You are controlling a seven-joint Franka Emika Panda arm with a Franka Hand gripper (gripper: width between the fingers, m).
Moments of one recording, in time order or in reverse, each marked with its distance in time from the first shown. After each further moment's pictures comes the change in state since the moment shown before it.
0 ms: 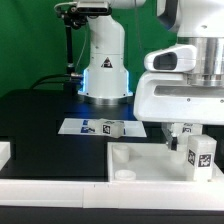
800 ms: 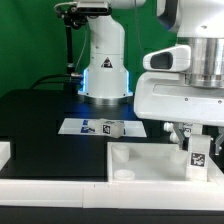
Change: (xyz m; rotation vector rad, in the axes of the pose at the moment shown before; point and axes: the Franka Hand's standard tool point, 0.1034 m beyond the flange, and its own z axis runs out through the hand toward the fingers) arm -0.001 -0.001 0.001 0.002 -0.002 0.367
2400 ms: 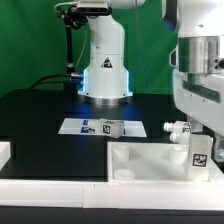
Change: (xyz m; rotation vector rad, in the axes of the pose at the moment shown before) arm -0.004 -0.012 -0.005 0.061 -0.035 0.720
